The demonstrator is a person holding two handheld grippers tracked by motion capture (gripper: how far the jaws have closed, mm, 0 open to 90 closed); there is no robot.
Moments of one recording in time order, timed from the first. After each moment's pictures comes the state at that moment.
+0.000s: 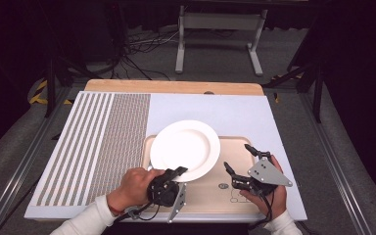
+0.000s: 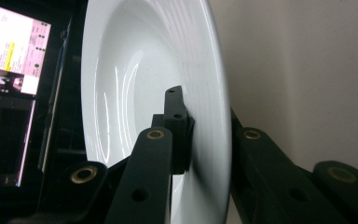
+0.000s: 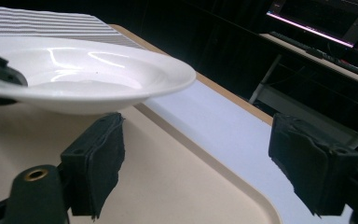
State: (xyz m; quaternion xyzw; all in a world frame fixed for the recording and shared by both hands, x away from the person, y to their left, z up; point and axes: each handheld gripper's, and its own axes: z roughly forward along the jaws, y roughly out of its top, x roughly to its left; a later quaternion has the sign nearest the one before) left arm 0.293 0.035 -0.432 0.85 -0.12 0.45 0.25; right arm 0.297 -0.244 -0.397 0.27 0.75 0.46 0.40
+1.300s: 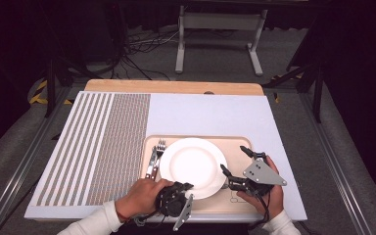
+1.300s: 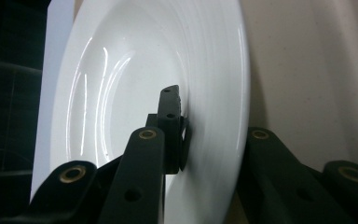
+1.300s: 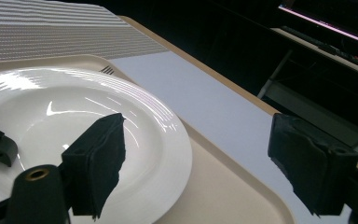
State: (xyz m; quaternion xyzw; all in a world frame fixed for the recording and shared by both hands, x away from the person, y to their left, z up) left arm 0.285 0.024 -0.465 0.89 -0.16 0.36 0.25; right arm 0.299 -0.237 -0.402 0.26 0.76 0.45 0.39
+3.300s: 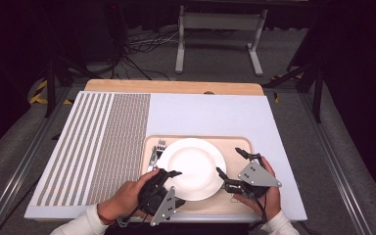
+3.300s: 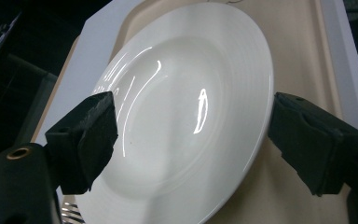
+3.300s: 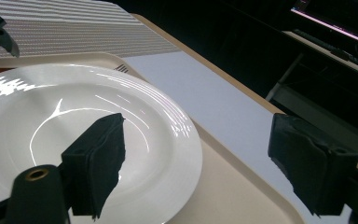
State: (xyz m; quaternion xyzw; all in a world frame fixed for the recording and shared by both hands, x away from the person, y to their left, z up) left arm 0.282 0.065 -0.431 0.87 -0.07 0.32 0.37; right arm 0.296 -0.228 -0.404 0.24 0.77 0.45 0.38
